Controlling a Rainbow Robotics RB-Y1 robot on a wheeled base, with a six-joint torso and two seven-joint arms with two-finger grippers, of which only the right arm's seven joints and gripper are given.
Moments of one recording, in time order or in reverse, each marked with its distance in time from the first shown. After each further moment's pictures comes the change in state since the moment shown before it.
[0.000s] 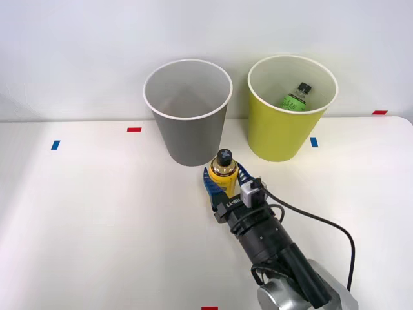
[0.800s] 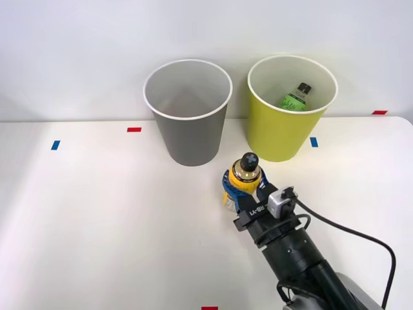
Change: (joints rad) arm 0.129 -0.116 -0.019 -0.203 0.029 -0.029 -0.076
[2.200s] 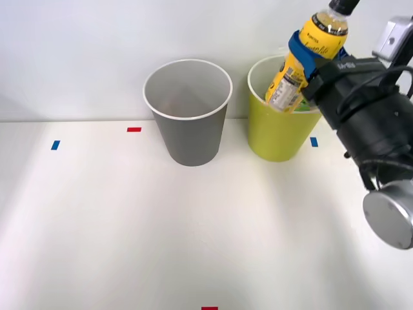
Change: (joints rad) arm -0.244 -0.046 -0.465 -0.577 -0.080 0.814 -0.356
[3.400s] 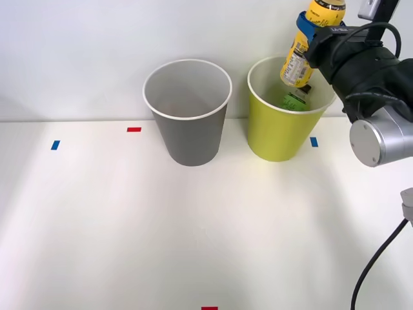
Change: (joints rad) arm -0.314 -0.026 -0.046 0.405 0.050 0.045 -0.023
